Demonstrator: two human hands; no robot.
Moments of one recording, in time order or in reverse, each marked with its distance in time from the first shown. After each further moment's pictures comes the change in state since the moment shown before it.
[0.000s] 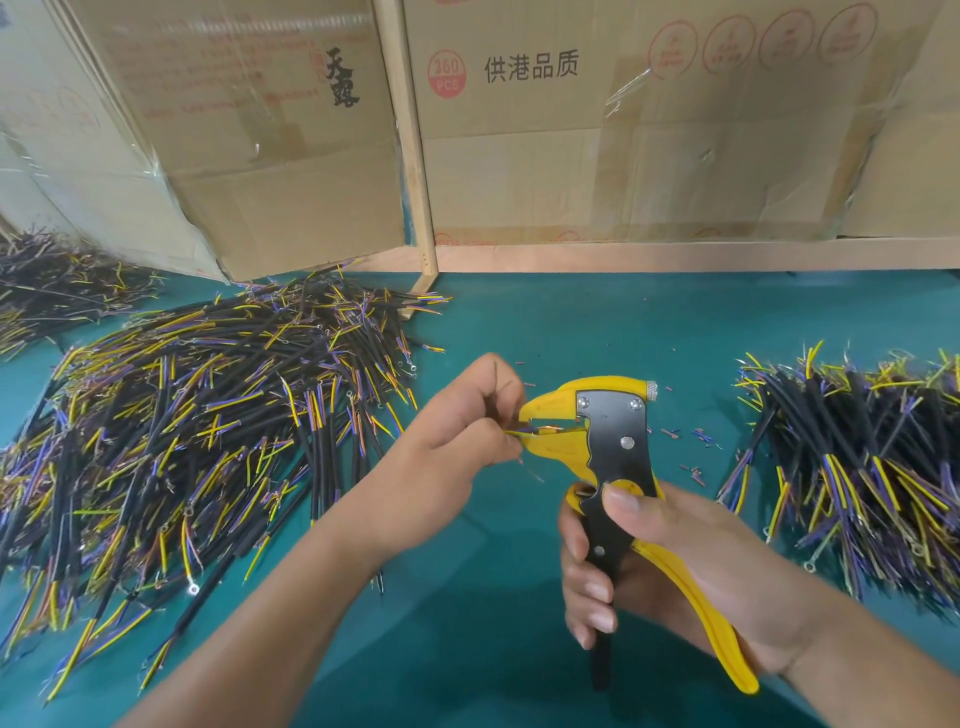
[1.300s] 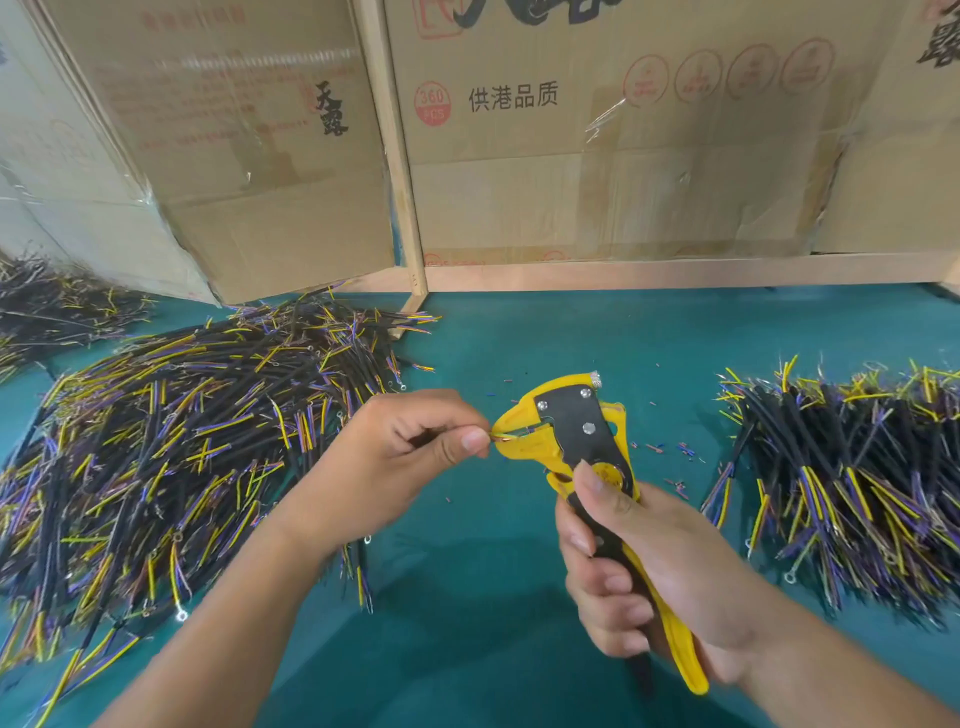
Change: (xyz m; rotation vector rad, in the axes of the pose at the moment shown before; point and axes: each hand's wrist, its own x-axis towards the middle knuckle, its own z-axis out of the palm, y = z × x) left_hand 0.001 -0.009 -0.035 0.469 0.025 0.172; right_hand 0.003 -0.007 0.017 0.007 0.253 0.034
